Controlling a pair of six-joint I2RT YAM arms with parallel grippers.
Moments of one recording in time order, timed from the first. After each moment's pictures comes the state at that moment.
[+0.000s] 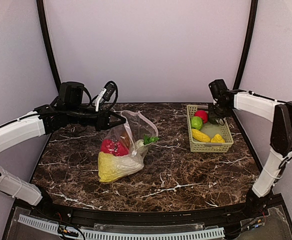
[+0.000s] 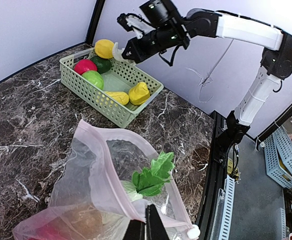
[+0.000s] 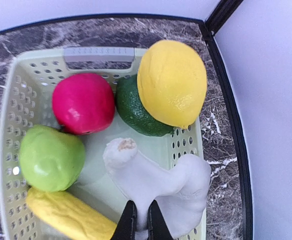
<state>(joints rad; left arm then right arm) -0.62 1.28 1.08 -0.24 0.62 -0.15 0.30 1.80 1.41 -0.61 0.46 0.24</state>
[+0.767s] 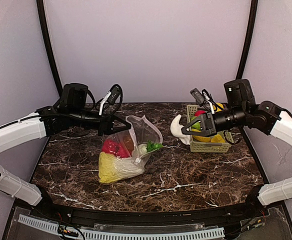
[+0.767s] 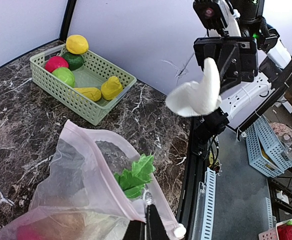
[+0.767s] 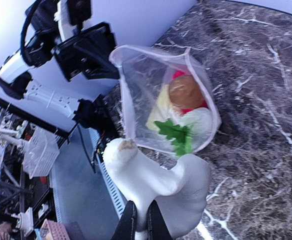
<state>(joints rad) -0.68 1.28 1.08 -0.23 0.67 -0.17 0.67 1.11 1.14 -0.59 -0.64 0.37</state>
